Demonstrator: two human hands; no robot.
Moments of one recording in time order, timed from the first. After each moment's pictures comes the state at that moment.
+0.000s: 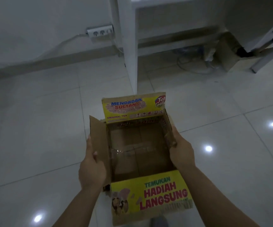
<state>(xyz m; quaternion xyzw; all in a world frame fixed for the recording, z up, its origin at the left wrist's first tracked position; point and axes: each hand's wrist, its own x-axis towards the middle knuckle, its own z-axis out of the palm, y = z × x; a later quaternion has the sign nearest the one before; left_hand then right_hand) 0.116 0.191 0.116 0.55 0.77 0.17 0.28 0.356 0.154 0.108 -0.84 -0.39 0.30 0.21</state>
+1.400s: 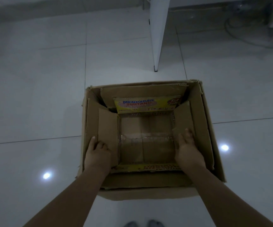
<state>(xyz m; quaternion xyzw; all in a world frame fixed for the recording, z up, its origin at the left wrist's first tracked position) 0.118 0.201 -0.102 0.74 0.49 -0.46 0.09 0.373 0.166 -0.117 -0.77 -0.53 0.35 -0.11</state>
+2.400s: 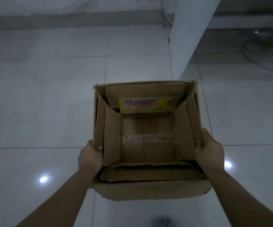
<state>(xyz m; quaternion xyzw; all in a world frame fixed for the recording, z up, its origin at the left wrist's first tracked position) 0.026 0.256 -0.090 0.41 0.84 0.10 0.34 0.336 0.237 -0.092 -0.82 -0.51 0.21 0.18</state>
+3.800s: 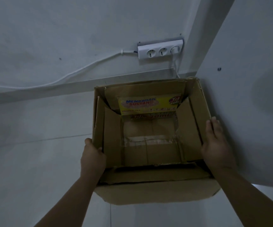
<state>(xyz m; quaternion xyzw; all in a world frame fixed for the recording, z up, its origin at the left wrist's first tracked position) 0.005 0.735 -0.118 0.50 0.80 0.17 0.29 0.325 0.694 -0.121 -0.80 -0.57 0.14 0.09</state>
